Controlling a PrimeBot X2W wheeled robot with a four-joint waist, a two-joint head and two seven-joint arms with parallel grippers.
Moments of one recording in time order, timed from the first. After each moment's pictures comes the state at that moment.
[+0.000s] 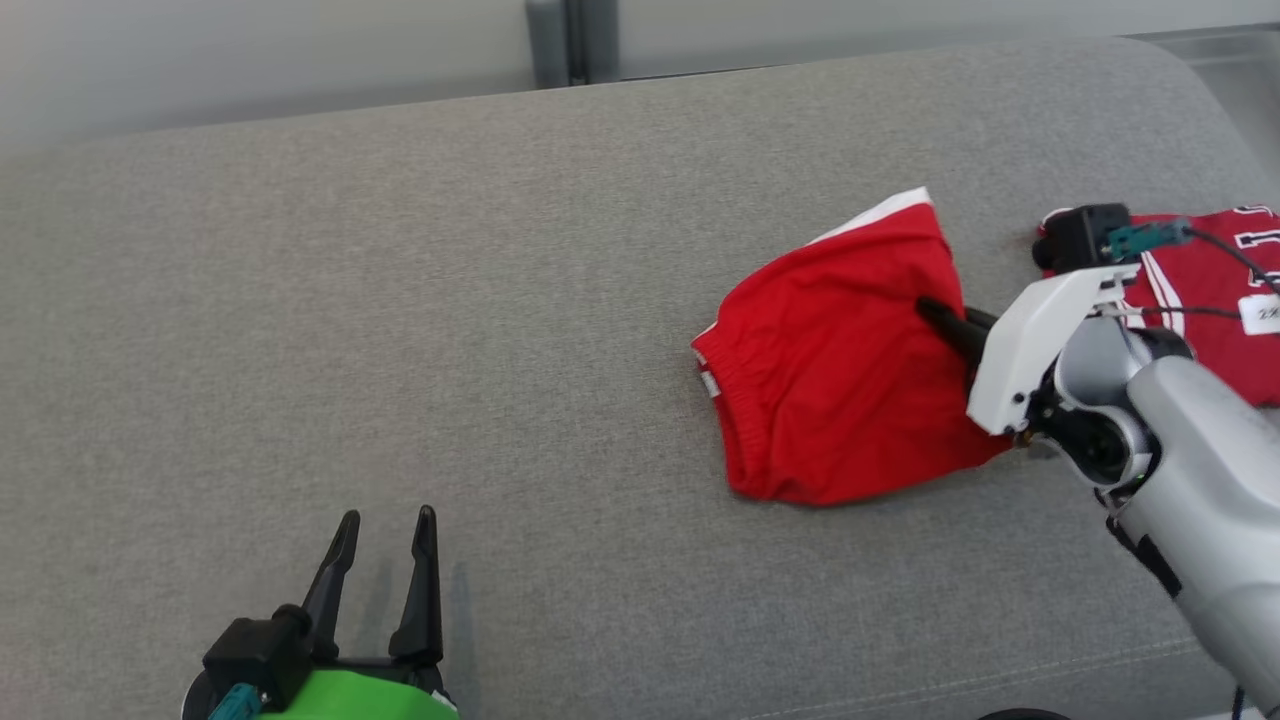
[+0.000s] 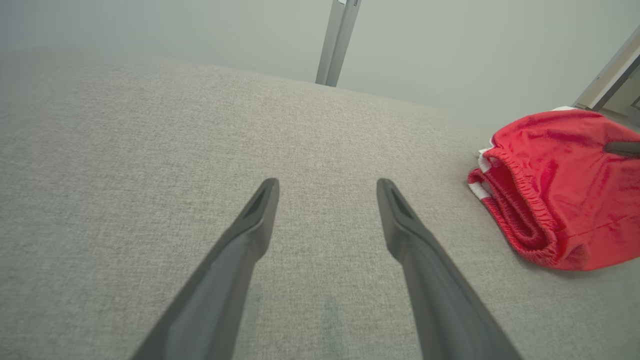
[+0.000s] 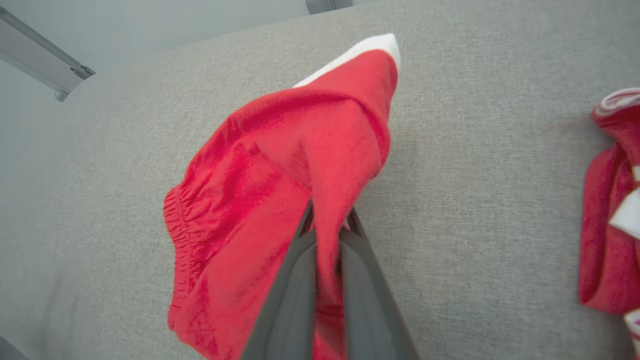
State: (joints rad) left arm 0.05 0.05 -0.11 0.17 -0.32 -0.13 -0.26; right arm -0.65 -0.38 0.50 0.53 0.88 0.13 0.33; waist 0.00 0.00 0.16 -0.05
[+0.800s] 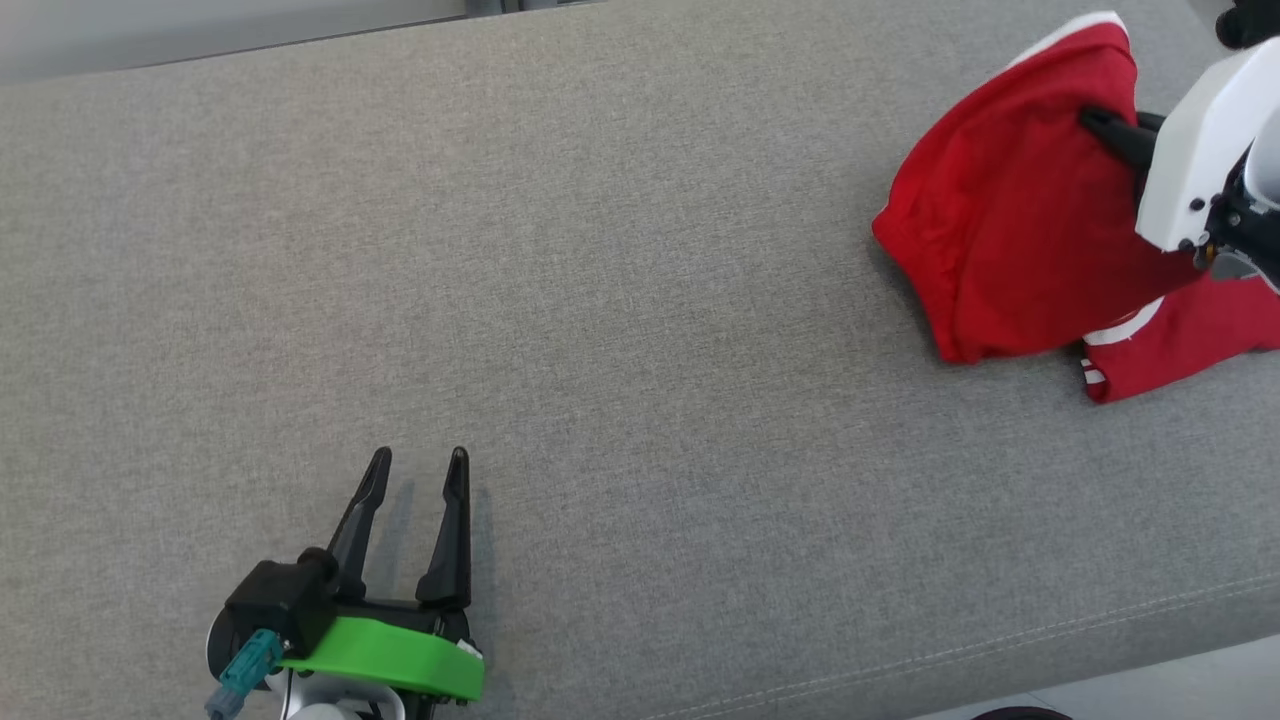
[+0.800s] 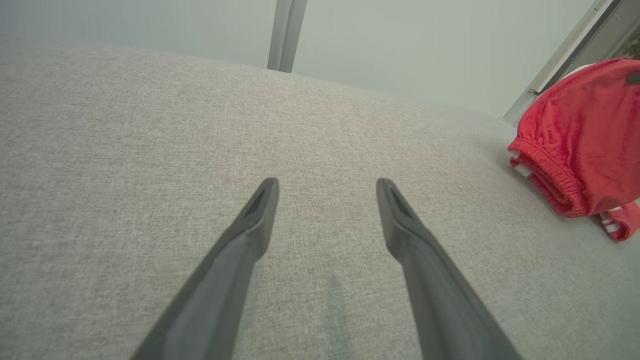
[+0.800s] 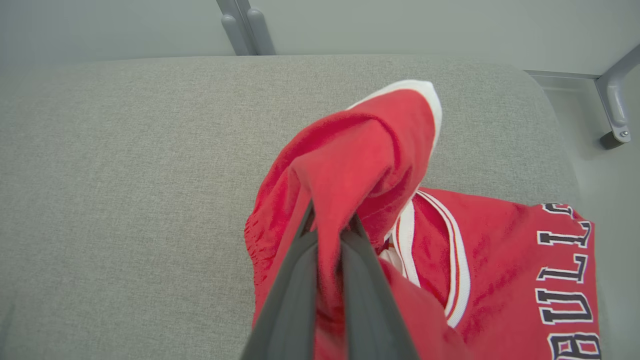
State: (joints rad) left arm -0.04 0.05 -0.17 0.16 -0.33 -0.13 -0.26; right arm -0.87 -0.58 0.38 0.39 0.80 0.13 0.63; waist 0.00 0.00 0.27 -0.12
